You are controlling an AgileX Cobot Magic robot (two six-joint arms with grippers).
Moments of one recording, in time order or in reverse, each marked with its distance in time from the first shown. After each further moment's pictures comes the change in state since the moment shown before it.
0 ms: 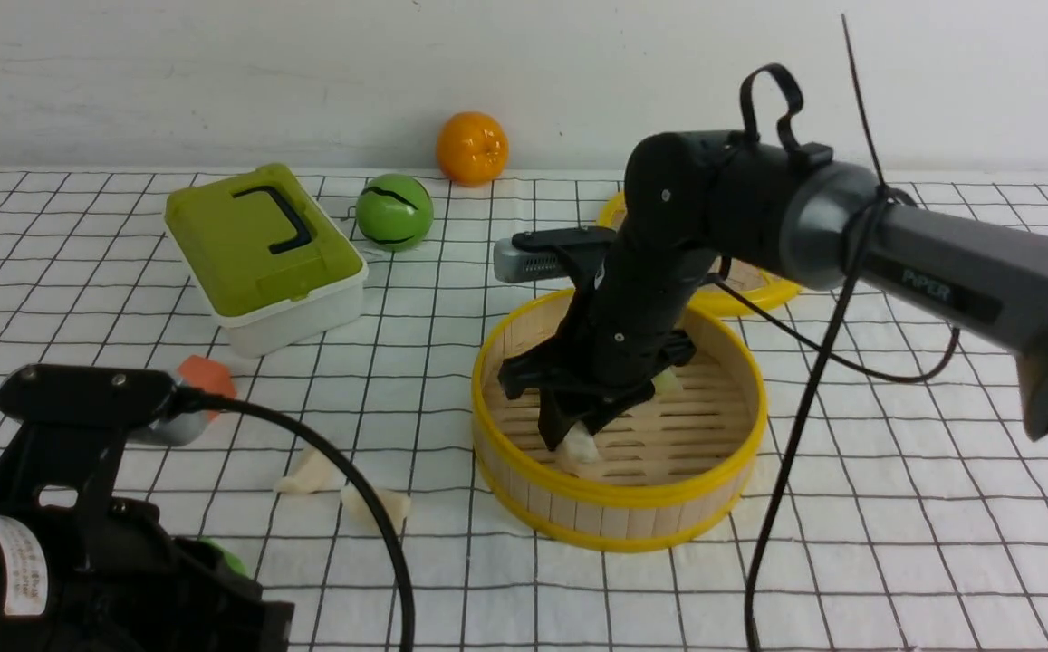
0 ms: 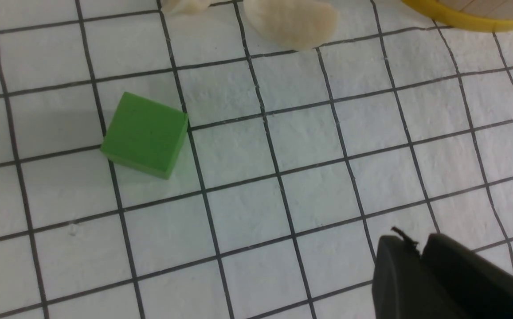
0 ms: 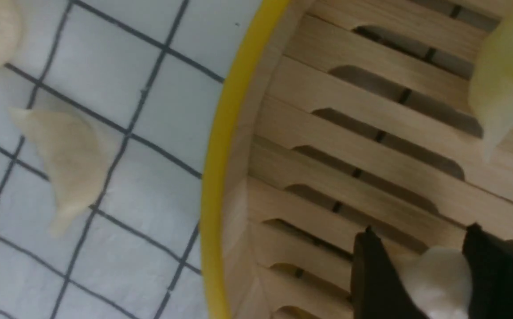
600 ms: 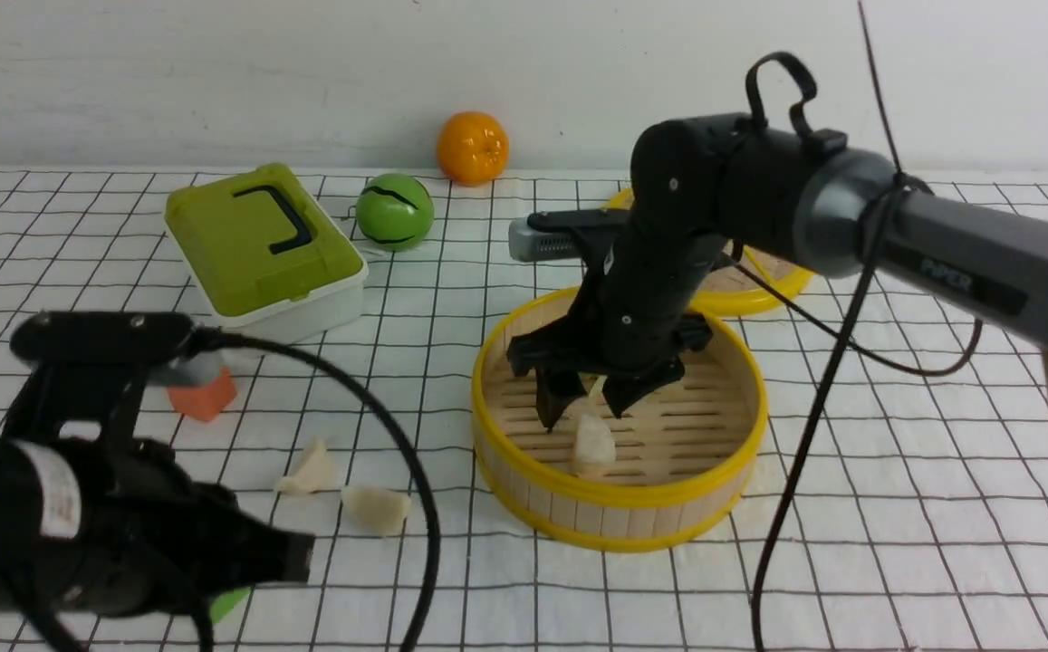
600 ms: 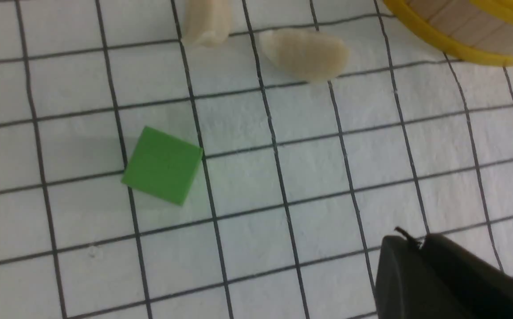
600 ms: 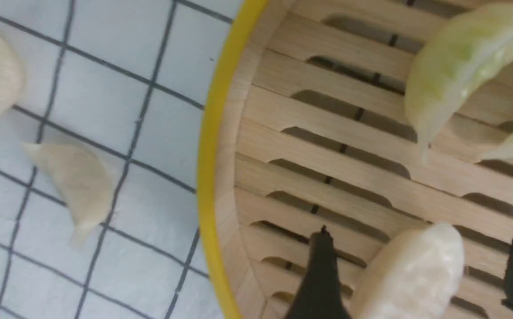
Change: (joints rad) right arm 0.000 -0.073 0.000 -0.038 -0.001 0.053; left arm 0.000 0.120 -0.160 0.063 0.094 -0.078
